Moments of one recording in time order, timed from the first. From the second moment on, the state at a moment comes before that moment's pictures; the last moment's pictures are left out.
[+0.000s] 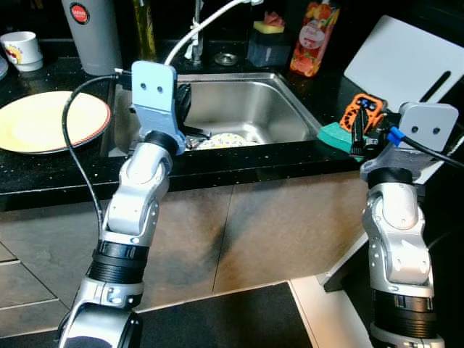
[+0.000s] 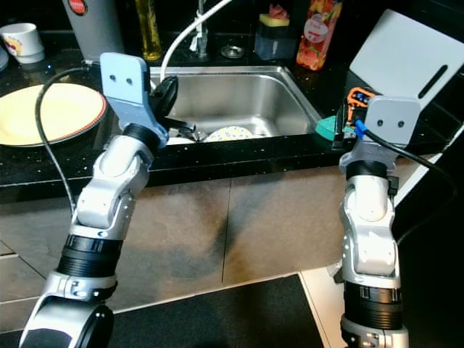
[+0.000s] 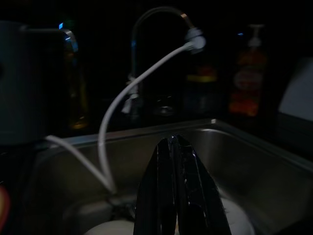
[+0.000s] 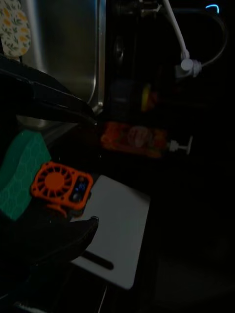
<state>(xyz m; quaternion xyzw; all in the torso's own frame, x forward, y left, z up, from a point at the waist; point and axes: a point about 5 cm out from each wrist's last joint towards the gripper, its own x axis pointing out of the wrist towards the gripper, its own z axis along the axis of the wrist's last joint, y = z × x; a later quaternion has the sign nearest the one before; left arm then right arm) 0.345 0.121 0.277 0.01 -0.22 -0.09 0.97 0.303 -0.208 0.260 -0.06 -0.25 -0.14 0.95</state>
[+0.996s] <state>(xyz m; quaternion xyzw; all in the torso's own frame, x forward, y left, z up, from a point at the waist) 0.189 0.231 0.040 0.04 0.25 -0.05 0.97 0.208 -0.203 0.002 -0.07 0.20 -0.02 0.98</state>
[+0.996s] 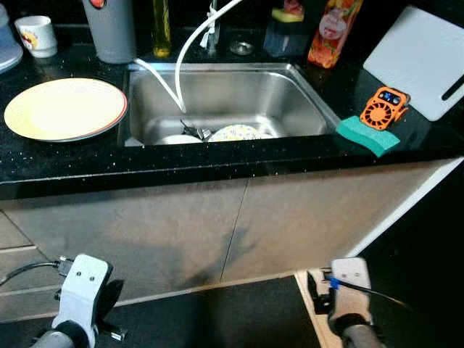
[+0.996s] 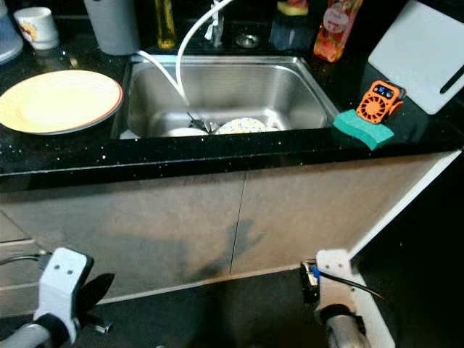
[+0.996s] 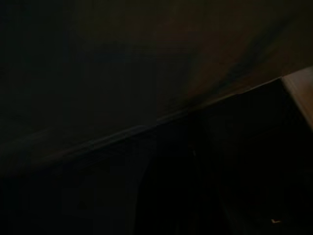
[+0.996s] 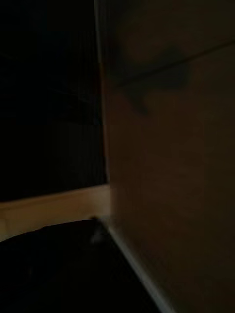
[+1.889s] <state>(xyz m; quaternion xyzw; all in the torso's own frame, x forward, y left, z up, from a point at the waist) 0.231 0.189 -0.047 0.12 0.34 -0.04 0.93 0.219 -0.226 -0.048 -0.03 0.32 -0.09 0.94</state>
